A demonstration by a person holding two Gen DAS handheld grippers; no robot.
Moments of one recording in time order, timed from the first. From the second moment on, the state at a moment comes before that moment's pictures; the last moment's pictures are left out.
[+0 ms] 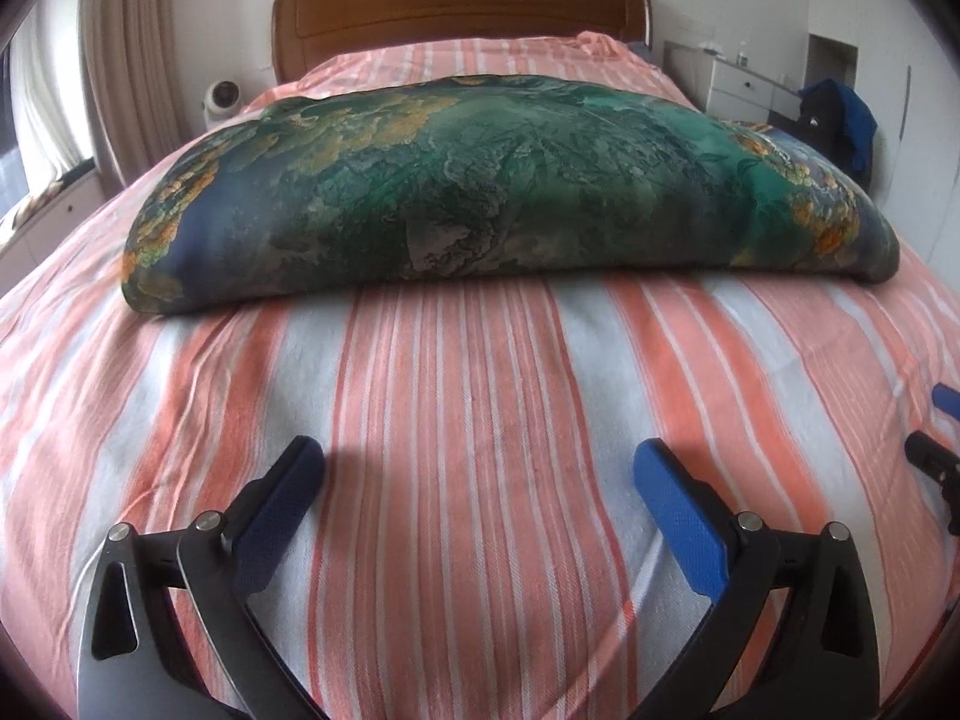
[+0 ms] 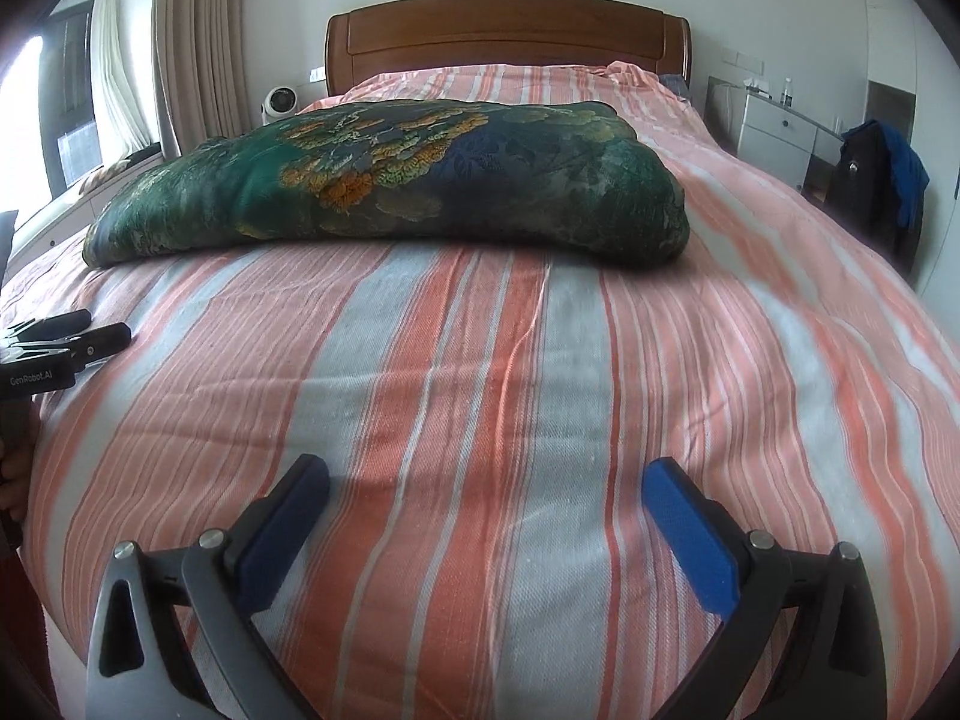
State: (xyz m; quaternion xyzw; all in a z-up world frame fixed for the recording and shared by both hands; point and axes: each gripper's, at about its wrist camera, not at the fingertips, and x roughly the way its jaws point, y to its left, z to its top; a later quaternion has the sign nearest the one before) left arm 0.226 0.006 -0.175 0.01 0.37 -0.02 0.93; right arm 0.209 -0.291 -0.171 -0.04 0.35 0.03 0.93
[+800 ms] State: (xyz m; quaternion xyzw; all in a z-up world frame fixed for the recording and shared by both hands) left arm 0.321 -0.048 -0.121 0.11 0.41 -0.04 0.90; right arm 0.210 -0.287 -0.173 -0.05 0.35 0.03 0.93
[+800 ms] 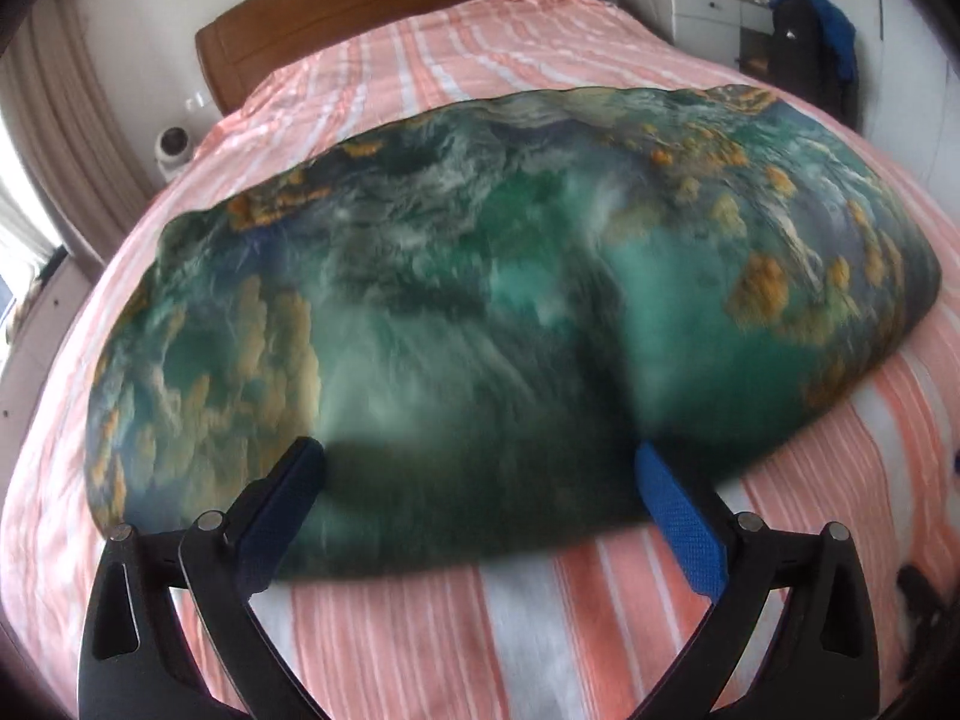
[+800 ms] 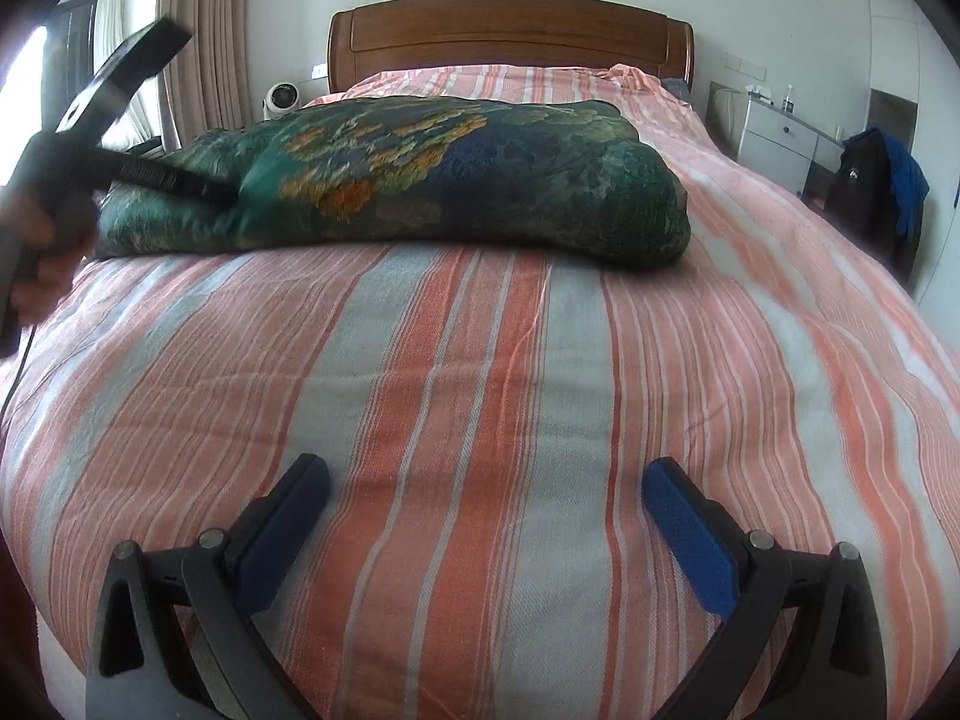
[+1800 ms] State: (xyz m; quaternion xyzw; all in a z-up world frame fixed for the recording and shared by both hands) left arm 0.204 -0.031 -0.146 0.03 0.46 -0.06 0.88; right arm 0.212 -0.286 -0.173 -0.05 0.35 0.03 0.93
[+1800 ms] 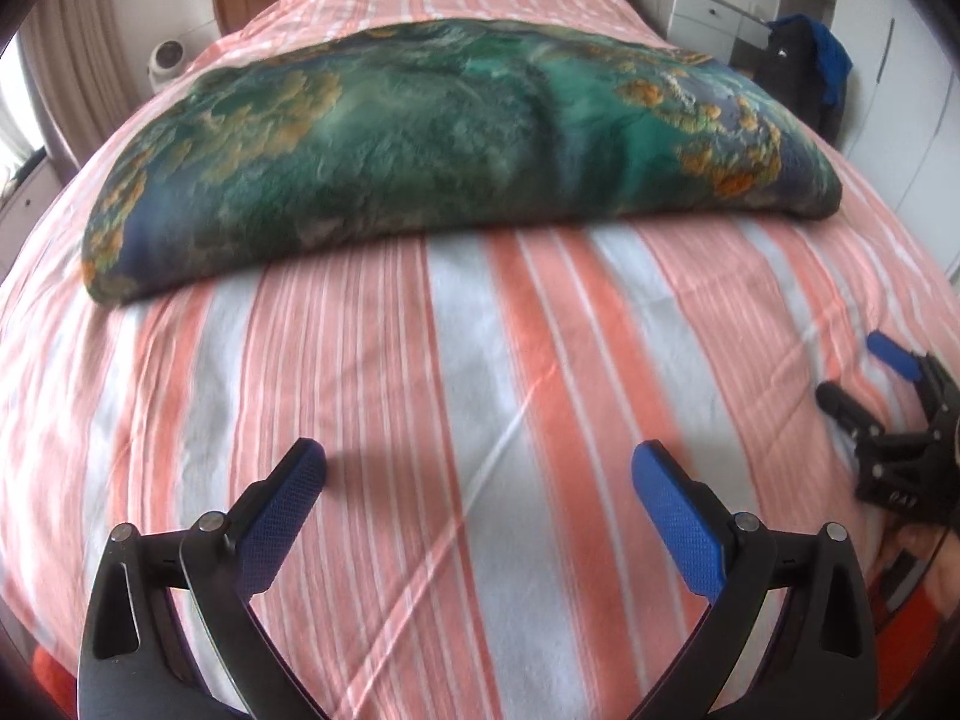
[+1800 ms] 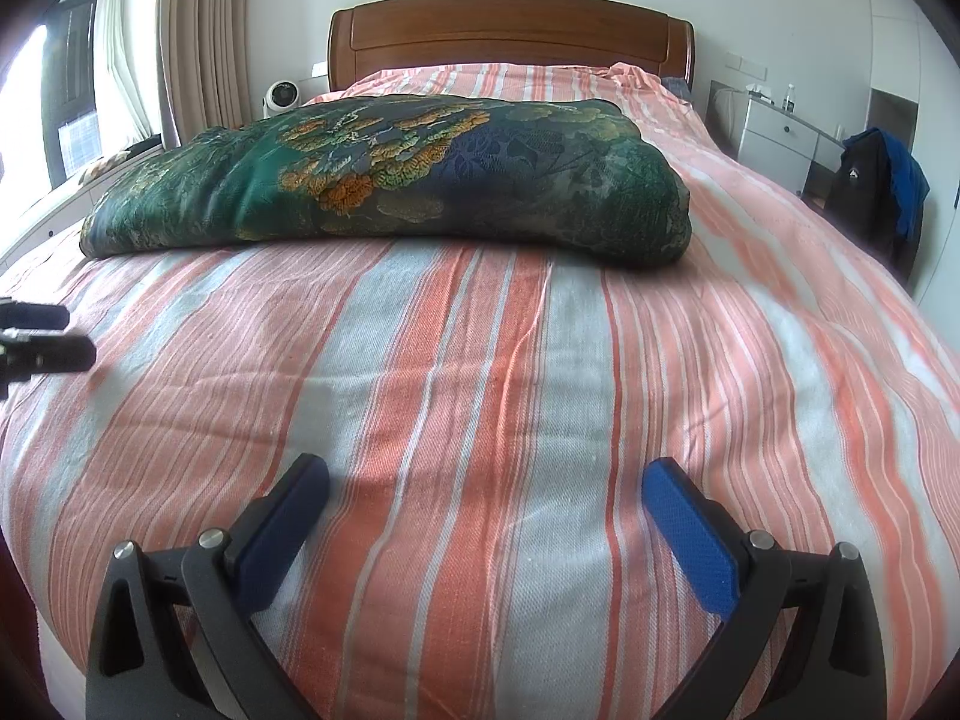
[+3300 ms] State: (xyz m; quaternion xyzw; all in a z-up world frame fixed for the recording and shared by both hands) left arm 0.365 -0.118 0.019 0.09 0.49 -0.19 0.85; right arm 0.257 -0.160 -0.024 -0.12 0.16 0.15 0.97
